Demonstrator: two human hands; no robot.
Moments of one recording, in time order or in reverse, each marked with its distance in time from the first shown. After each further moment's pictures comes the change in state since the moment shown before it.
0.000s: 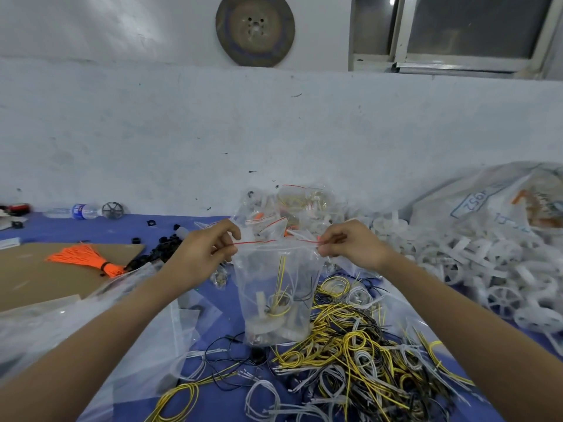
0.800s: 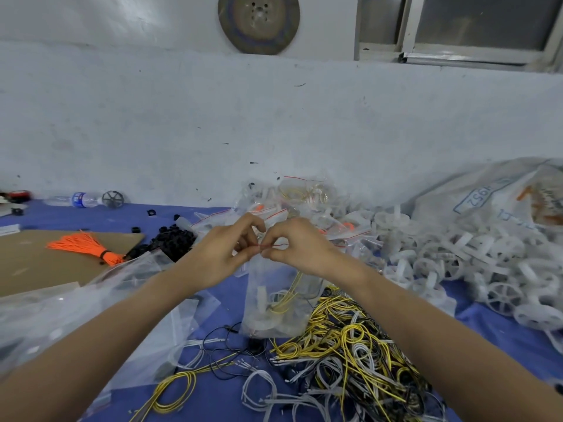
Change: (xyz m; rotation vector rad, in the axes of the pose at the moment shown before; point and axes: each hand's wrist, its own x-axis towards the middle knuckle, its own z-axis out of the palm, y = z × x) left_hand 0.000 0.023 0.018 -0.008 -0.078 0.192; right_hand -0.001 -0.064 0.071 -0.404 -0.087 -0.327
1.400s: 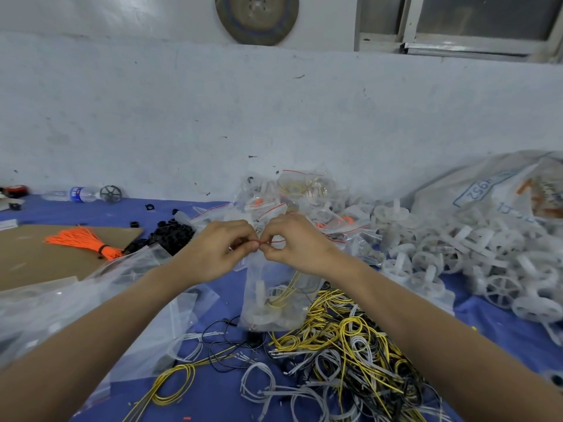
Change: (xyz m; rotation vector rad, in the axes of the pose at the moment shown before) left_hand -0.001 0.006 -0.004 0.171 -0.034 0.052; right_hand -0.005 -0.002 0.005 -0.099 0.033 -0.087
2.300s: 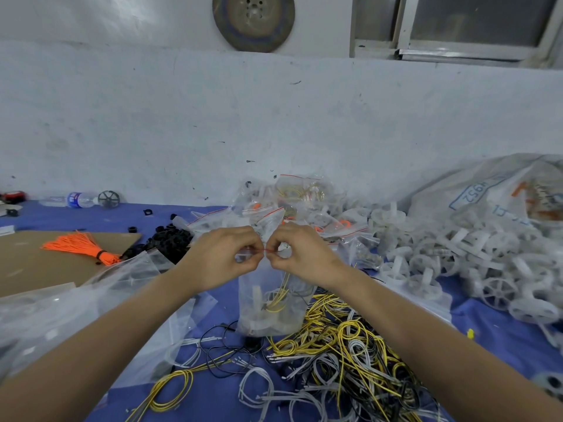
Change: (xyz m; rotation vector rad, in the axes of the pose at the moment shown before) left_hand 0.001 0.007 0.004 0.072 -0.005 -0.009; right_hand -0.014 0.006 0.003 0.055 0.102 0.026
